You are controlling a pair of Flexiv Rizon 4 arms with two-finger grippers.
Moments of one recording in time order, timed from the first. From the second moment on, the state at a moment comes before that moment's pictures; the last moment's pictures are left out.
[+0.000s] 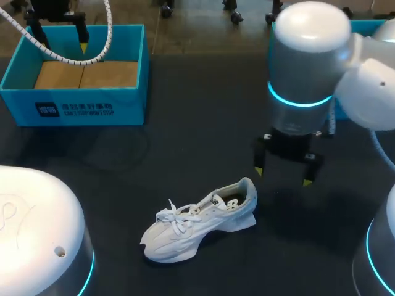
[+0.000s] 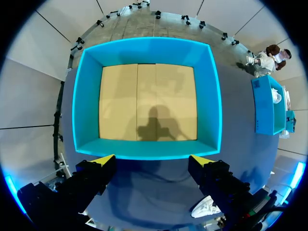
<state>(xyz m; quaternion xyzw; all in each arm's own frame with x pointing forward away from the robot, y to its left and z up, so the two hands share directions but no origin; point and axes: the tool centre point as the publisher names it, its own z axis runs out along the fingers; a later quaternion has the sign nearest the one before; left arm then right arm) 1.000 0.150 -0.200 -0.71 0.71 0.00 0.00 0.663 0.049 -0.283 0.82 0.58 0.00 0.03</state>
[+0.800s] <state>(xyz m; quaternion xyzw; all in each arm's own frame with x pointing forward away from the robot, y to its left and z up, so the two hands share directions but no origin) 1.000 0.150 -0.200 -0.71 0.71 0.00 0.00 0.686 0.033 -0.284 0.64 0.76 0.12 -0.08</state>
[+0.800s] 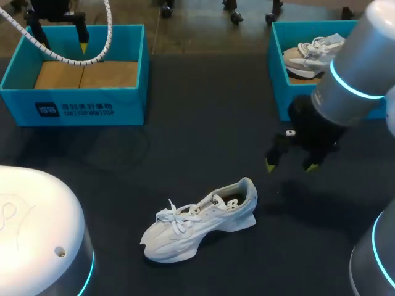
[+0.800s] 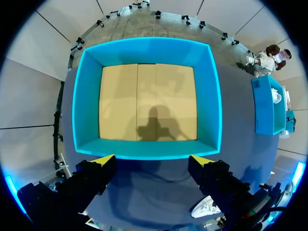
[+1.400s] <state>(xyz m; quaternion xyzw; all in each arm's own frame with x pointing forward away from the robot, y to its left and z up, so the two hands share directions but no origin) 1.000 0.150 -0.200 -0.71 0.71 0.00 0.00 0.694 -0.020 -0.303 0.48 0.83 0.26 -0.09</state>
